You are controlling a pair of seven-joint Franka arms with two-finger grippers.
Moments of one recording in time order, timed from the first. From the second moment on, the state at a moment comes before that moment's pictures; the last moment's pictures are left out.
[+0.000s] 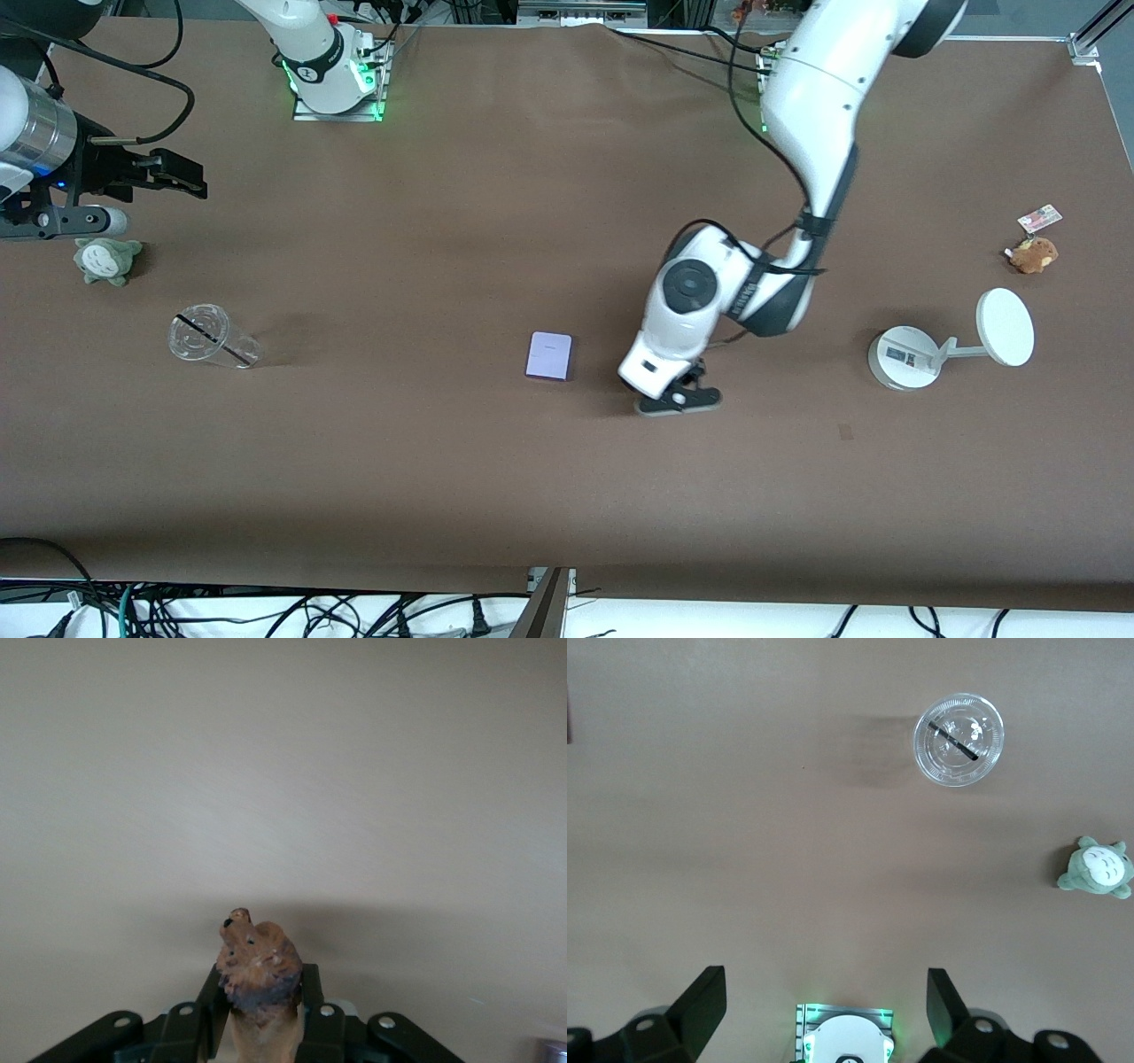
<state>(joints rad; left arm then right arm) -0.43 0.78 -0.03 -1.43 0.12 2.33 -0.65 0.03 0.04 0.03 -1.59 0.00 1.42 0.00</state>
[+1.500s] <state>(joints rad) -0.10 0.53 0.06 -1.92 0.09 2.44 -0.14 0.42 0.39 0.05 -1.51 0.04 1.81 0.39</state>
